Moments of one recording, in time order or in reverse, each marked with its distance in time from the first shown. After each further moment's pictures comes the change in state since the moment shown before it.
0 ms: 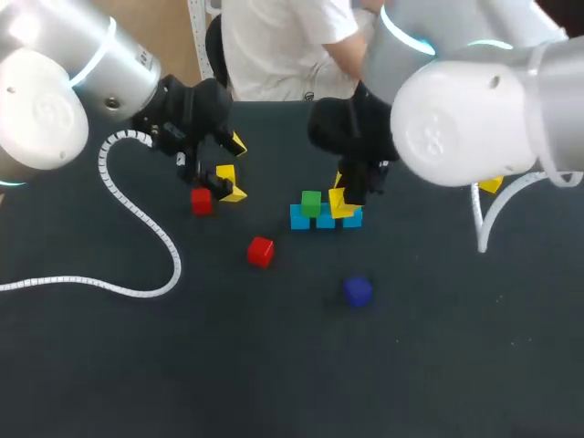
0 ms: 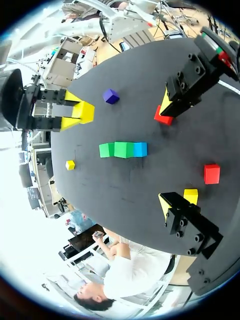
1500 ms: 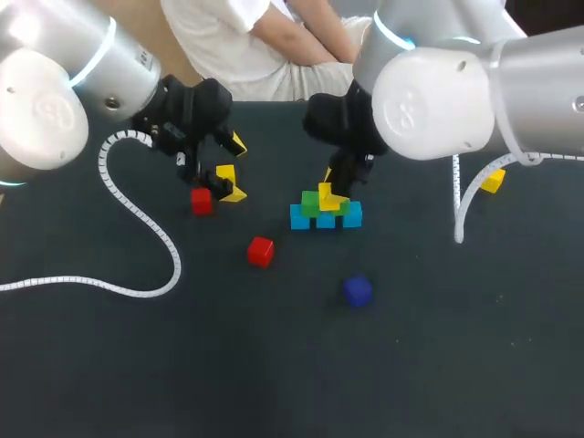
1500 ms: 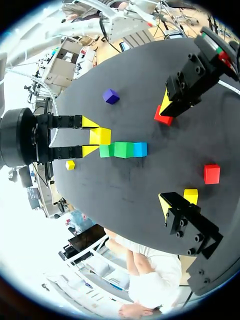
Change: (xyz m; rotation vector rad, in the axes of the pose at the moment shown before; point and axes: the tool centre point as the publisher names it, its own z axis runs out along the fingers) left arm 0.000 0.000 0.000 0.000 0.000 0.000; right arm 0.001 -0.042 0.035 -0.046 -0.060 0.086
